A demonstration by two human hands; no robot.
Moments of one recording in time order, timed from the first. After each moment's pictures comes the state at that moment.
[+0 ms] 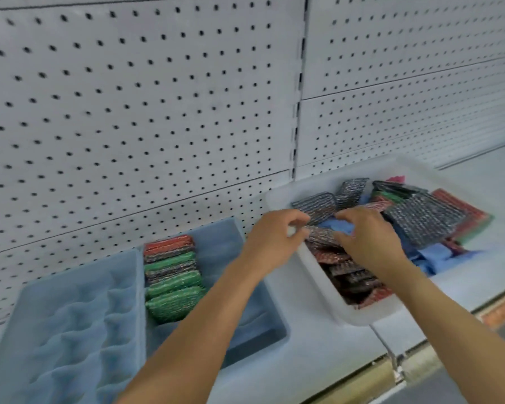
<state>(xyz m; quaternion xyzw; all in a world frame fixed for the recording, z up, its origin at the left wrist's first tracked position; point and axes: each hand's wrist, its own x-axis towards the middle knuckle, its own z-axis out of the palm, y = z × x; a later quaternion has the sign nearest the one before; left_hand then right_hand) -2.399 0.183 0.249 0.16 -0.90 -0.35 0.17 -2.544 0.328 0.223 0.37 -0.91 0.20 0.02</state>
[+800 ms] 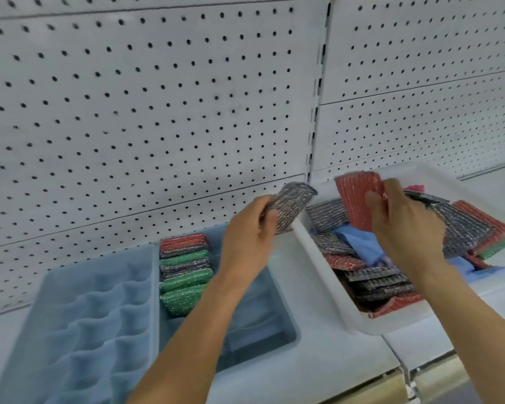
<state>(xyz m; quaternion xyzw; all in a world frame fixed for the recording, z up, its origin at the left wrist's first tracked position) -2.356 0.173 0.264 0.25 -0.85 -0.33 0.34 -2.530 0.334 0.276 0.34 -0.88 0.25 0.21</state>
